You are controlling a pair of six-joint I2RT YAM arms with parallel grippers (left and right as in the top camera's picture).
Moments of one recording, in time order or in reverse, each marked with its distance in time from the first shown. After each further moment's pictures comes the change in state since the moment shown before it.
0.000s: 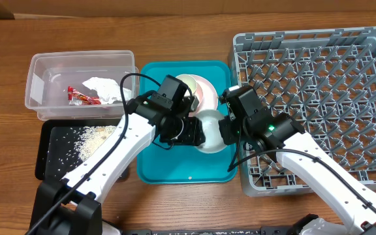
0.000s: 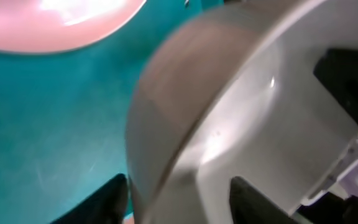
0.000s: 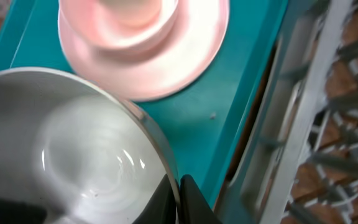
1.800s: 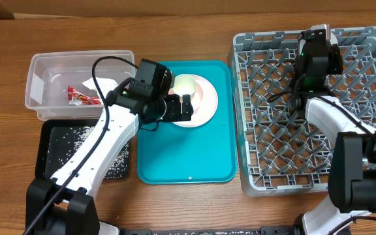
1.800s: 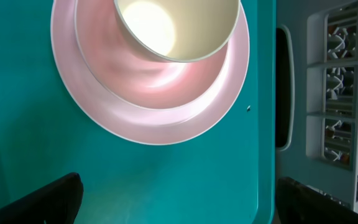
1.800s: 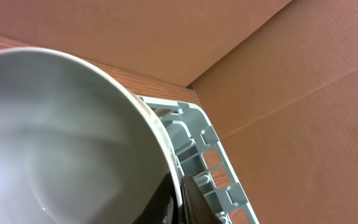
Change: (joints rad) left arm 0.136 0.000 0.043 0.096 -0.197 0.001; right arm -0.559 0.402 0.013 1.056 0.718 -0.741
